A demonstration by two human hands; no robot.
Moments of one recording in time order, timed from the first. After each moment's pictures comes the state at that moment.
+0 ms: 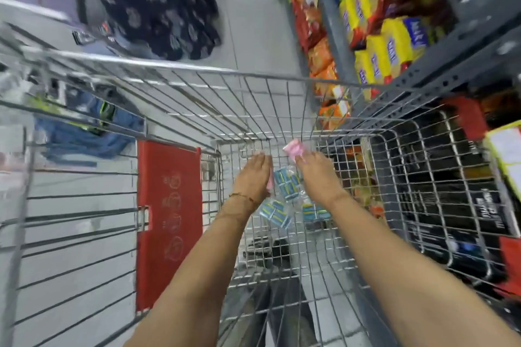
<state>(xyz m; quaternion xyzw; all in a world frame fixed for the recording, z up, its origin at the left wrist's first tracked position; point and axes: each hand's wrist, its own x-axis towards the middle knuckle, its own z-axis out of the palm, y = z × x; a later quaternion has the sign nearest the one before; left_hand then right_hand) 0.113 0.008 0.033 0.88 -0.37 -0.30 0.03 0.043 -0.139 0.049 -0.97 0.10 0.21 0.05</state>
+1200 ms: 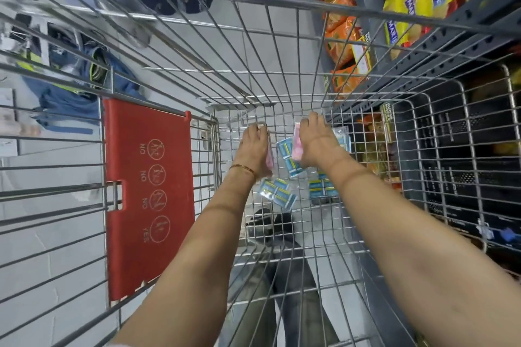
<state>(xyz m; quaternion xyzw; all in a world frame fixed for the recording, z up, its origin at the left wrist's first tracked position) 0.114 0.004 -0.028 0.90 -0.29 -0.32 0.07 0.069 -0.143 -0.013 -0.94 0.14 0.31 0.06</state>
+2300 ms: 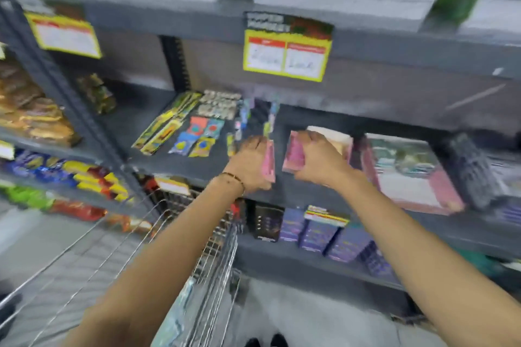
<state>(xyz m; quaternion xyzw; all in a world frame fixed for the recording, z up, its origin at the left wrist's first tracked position) -0.201 -0.196 0.394 0.54 -0.83 -0.10 0.06 -0.371 -0.187 0.413 -0.76 0.64 -0.08 0.11</state>
